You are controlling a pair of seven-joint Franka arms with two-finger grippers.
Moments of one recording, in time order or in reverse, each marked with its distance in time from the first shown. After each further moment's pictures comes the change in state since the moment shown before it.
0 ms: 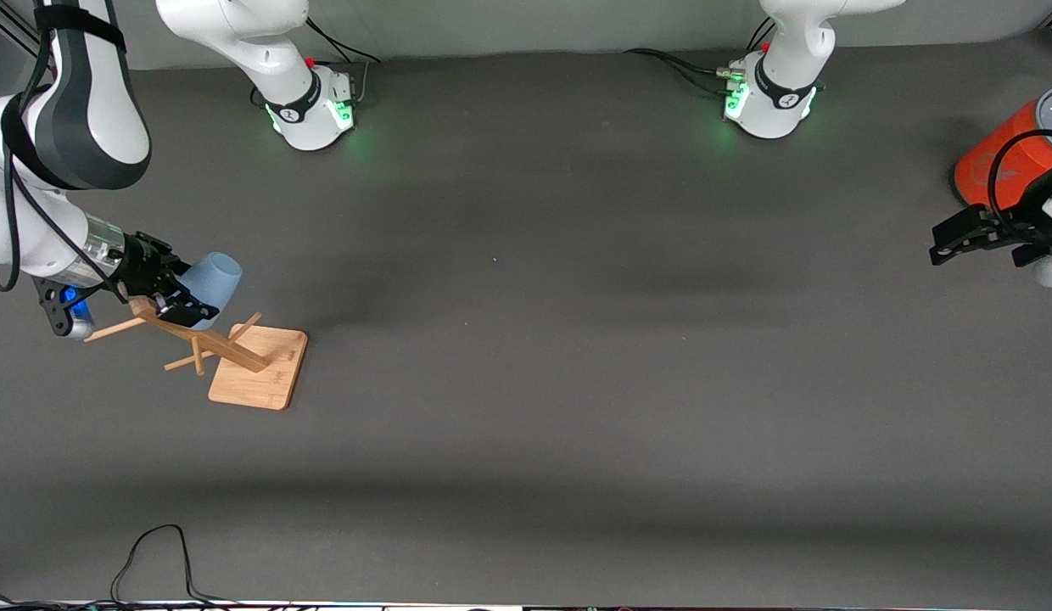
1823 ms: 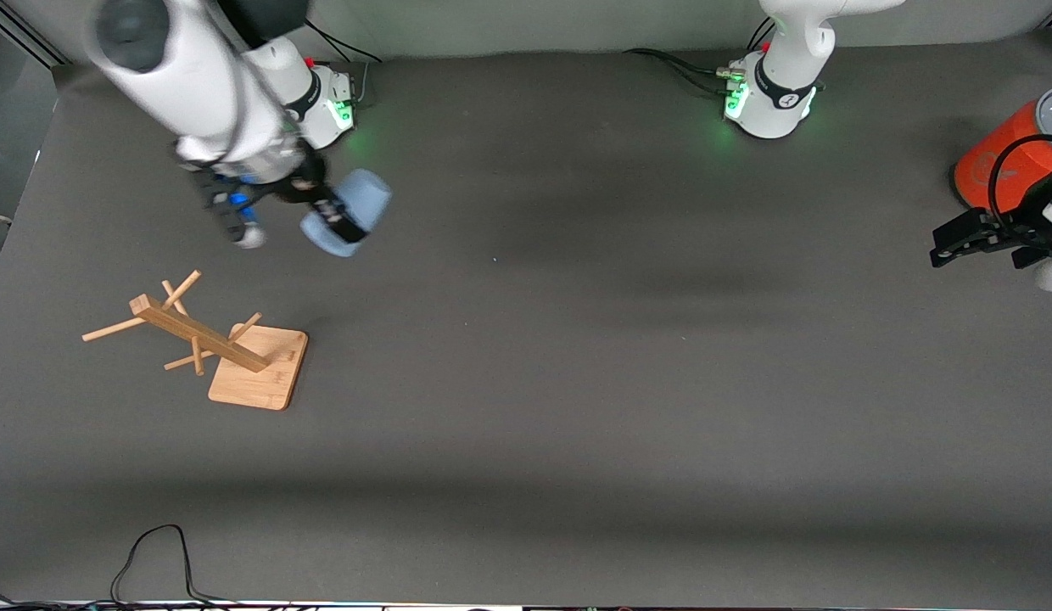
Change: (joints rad) left arm 0.003 0.009 0.004 0.000 0.000 0.000 0.000; right arm 0.534 -0.019 0.015 0.174 -0.001 -0.120 0.560
